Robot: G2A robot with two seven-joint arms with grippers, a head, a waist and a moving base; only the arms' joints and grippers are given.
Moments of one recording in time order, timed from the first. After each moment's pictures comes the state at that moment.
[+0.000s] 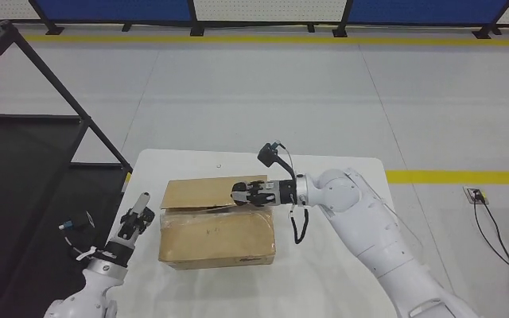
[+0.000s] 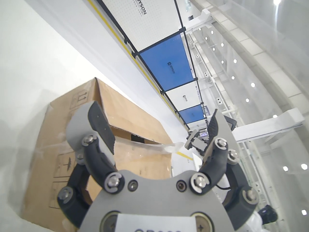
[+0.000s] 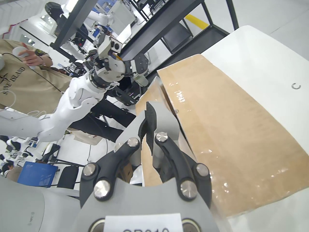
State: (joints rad) left arm 1.45 -1.19 -1.71 -1.86 -0.07 -0.07 -0.30; right arm -0.38 -1.42 0.91 -0.91 -0.01 -0.76 1.00
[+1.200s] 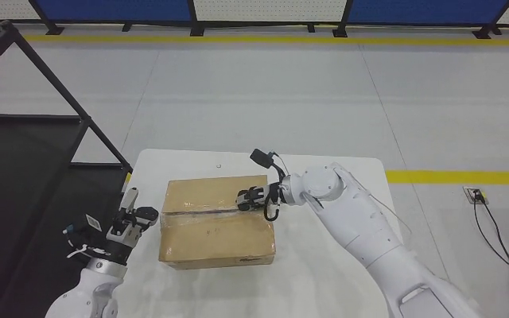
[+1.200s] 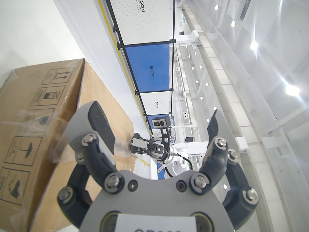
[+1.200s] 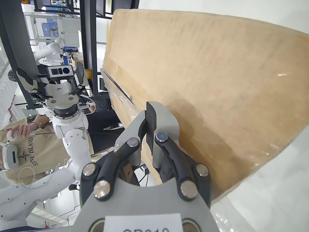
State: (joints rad) left arm 1.45 -1.21 -1.71 -1.87 -0.30 -0.03 -0.25; right arm -0.27 -1.49 0.78 -0.74 0.02 -0.11 1.06
